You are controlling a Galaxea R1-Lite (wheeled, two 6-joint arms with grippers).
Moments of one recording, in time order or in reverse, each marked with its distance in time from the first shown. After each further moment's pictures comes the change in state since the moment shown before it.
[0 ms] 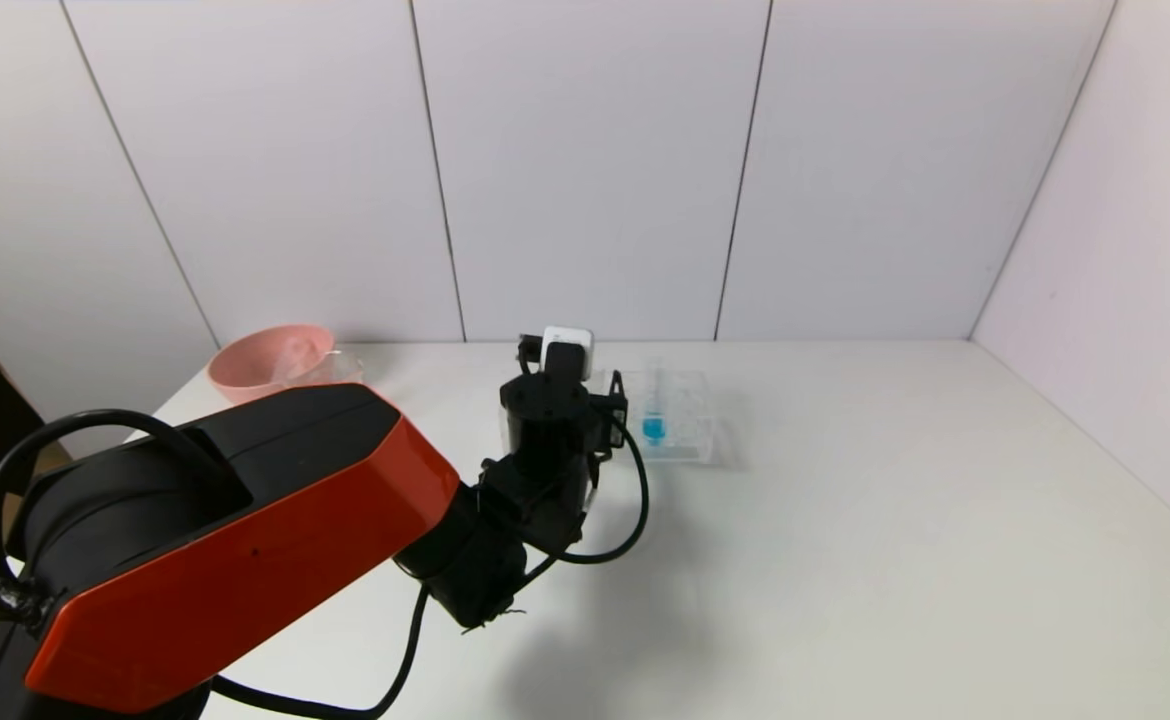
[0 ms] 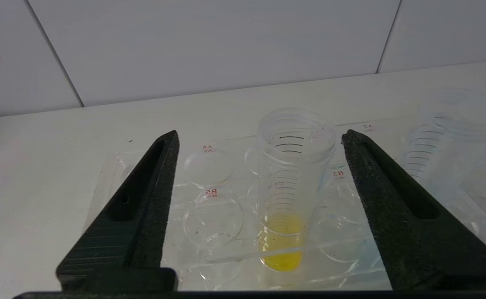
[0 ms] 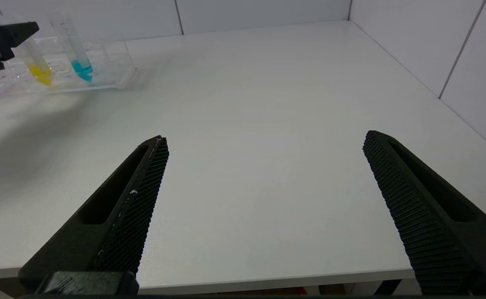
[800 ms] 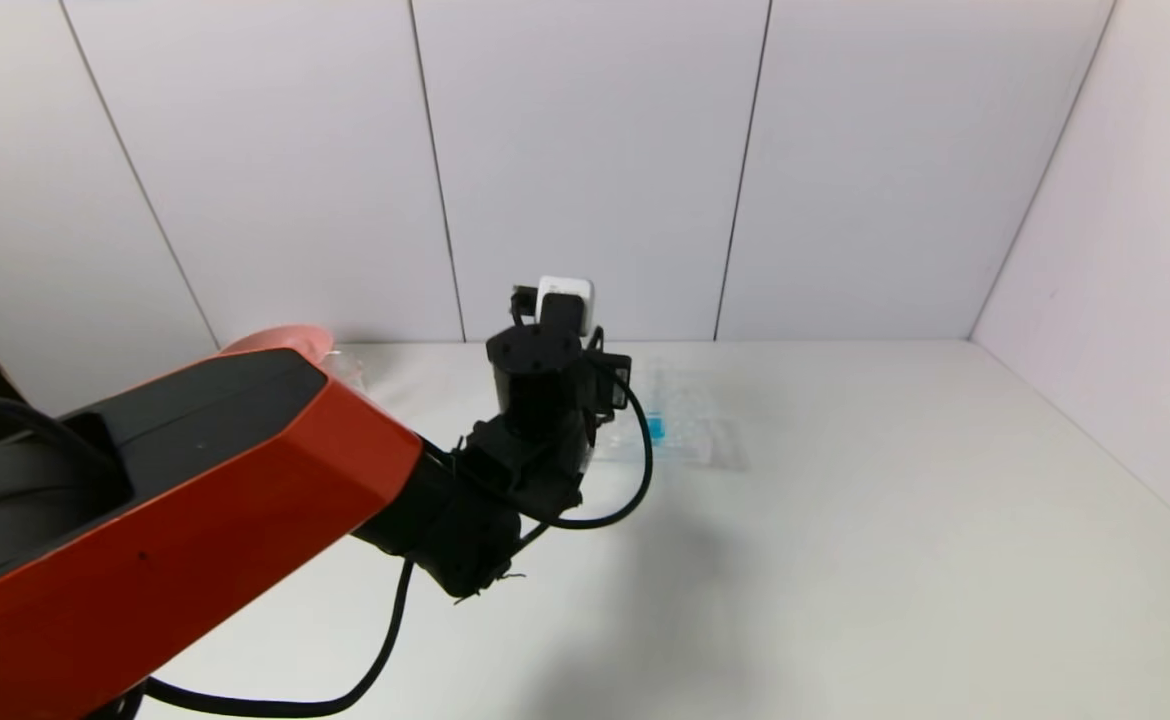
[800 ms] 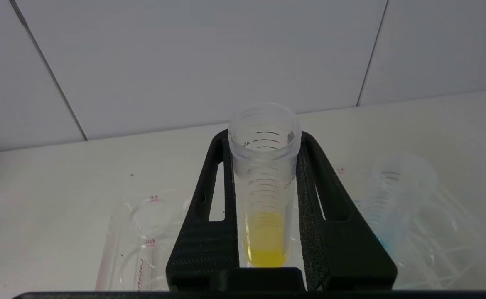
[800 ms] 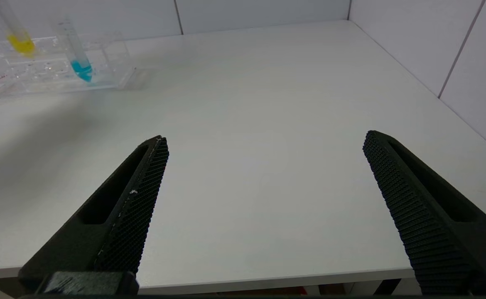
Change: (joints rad) left arm 0.002 -0.096 -0.042 0.071 0.000 0.033; right arm 0.000 0.000 0.000 0.000 0.000 0.000
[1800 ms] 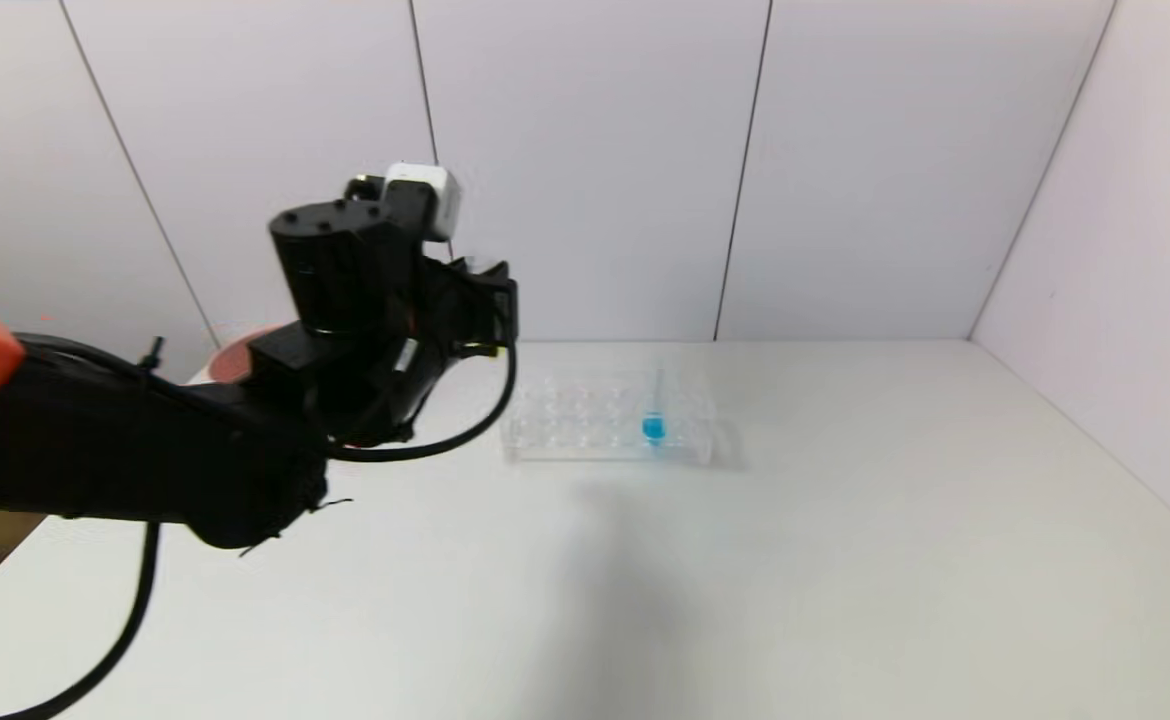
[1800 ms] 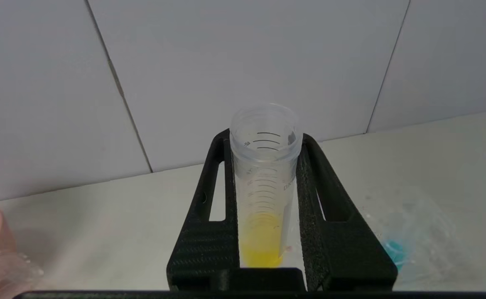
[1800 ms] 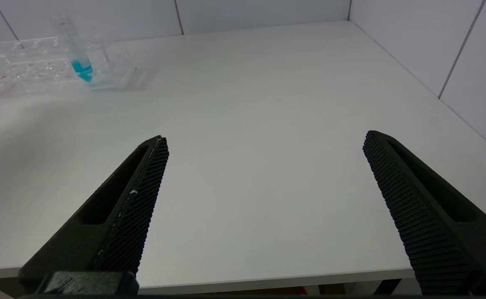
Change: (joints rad) left arm 0.147 -0.389 0.162 0.268 -0.204 -0.002; right arm 0.000 0.000 0.000 0.000 0.000 0.000
